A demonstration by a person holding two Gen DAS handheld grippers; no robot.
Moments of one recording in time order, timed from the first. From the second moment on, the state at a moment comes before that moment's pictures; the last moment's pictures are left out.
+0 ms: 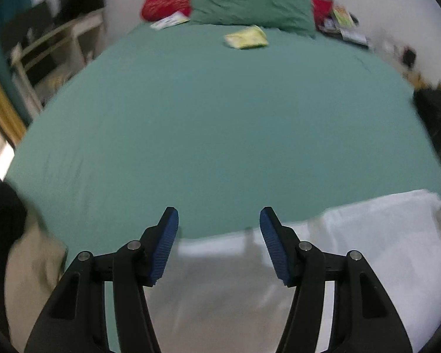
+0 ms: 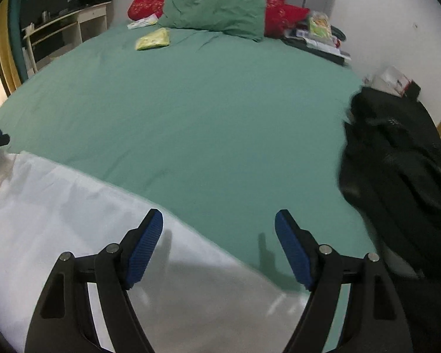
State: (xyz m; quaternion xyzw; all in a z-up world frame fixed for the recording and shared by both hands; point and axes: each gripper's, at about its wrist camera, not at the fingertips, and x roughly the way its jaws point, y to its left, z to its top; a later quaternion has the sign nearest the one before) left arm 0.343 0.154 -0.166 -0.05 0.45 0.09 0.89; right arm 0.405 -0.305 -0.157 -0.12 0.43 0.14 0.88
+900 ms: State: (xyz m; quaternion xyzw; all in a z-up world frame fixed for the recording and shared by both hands) left arm 0.131 0.148 -0.193 -0.12 0.49 0.08 0.86; right arm 0.217 -0.407 -0.184 0.17 0.46 0.09 0.87
